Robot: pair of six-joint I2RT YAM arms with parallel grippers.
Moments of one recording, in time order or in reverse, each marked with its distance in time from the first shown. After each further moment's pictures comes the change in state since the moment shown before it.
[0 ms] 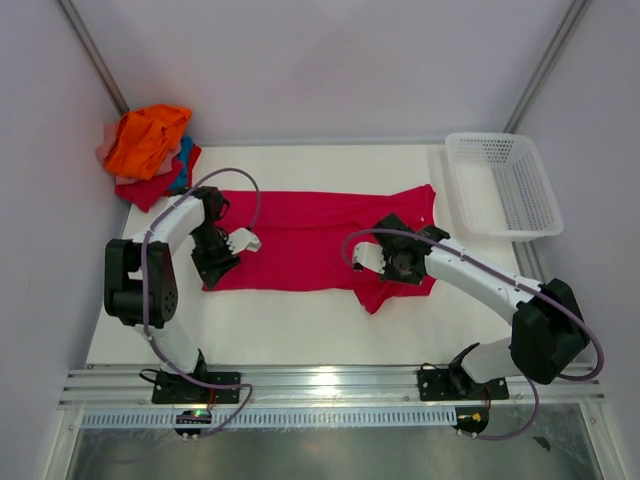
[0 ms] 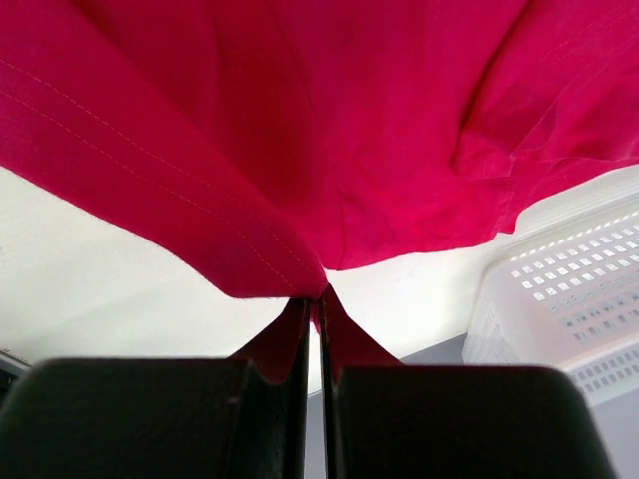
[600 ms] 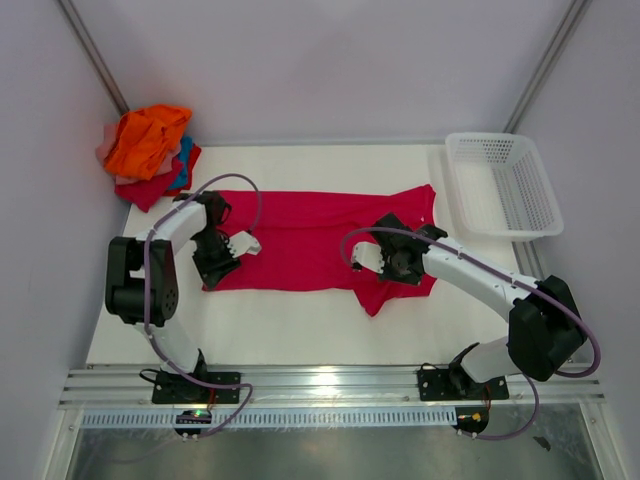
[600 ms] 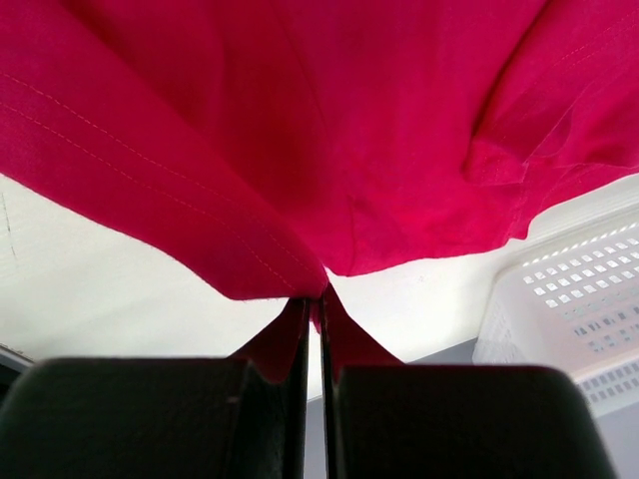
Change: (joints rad) left arm 0.000 0.013 -0.081 0.133 -0.044 -0.006; right arm 0.000 0.028 0.008 -0.003 -0.015 0.019
